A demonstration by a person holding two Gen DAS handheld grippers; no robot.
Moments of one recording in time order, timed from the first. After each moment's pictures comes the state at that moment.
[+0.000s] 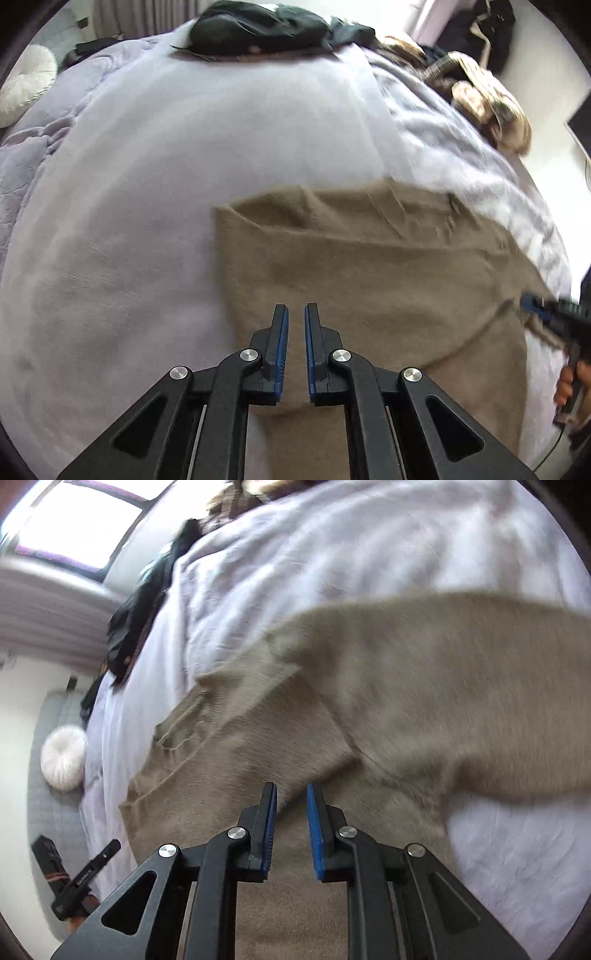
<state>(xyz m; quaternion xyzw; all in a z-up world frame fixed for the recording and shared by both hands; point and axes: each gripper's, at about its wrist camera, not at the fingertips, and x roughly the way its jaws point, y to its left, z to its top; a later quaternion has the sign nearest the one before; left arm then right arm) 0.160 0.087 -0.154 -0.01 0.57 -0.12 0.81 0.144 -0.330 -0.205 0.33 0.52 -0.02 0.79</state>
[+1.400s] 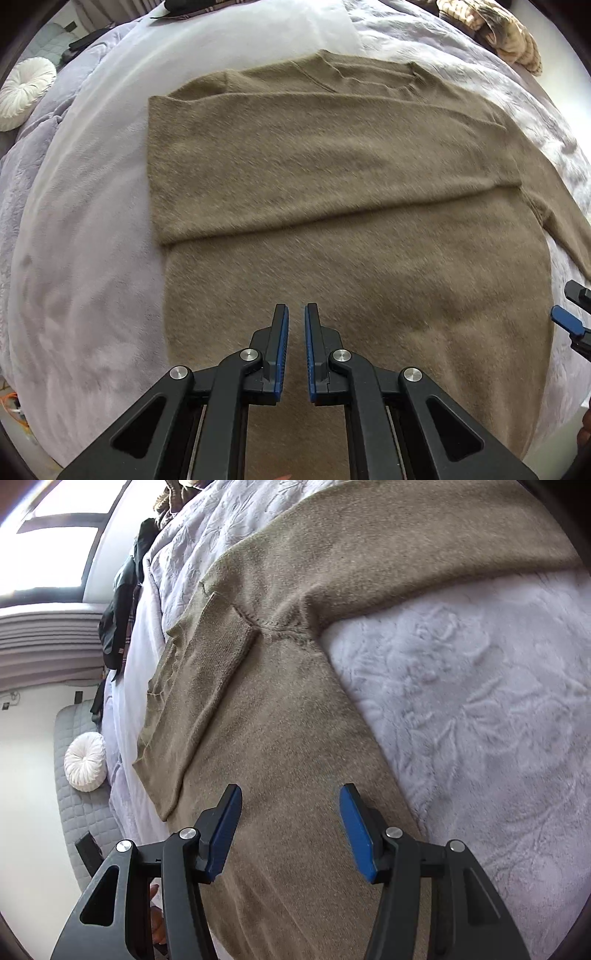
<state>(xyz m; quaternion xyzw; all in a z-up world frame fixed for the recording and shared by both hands) 0.061 -0.005 -0.172 0.06 0.64 -0.07 0.76 0.009 -0.363 -0.221 0.46 0.56 -0.02 0.69</state>
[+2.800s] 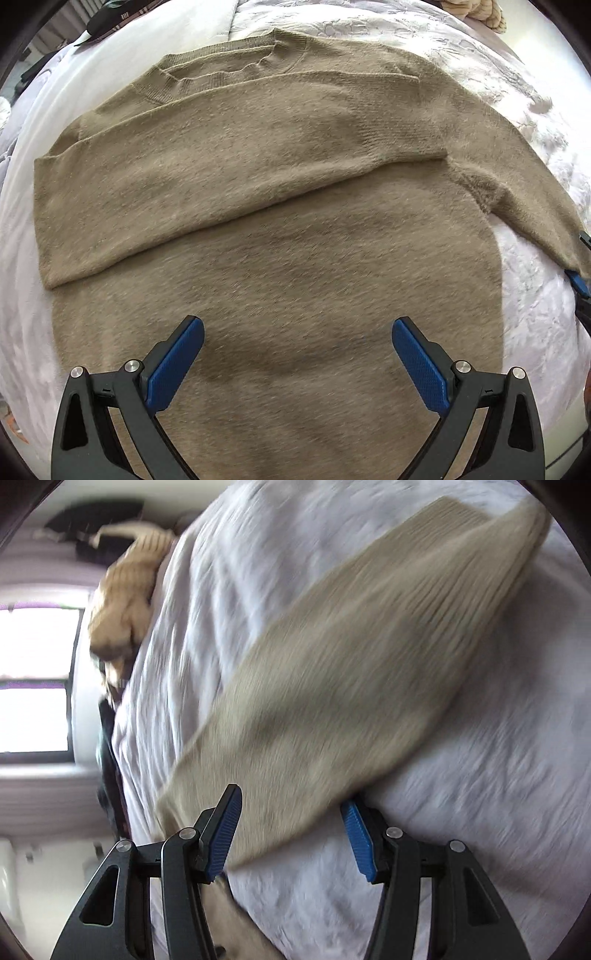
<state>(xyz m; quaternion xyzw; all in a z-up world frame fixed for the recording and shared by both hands) 0.082 -0.159 -0.242 0.09 0.66 -0.11 0.74 -0.055 -0.584 -0.226 0.59 0.36 -0.22 0.69</state>
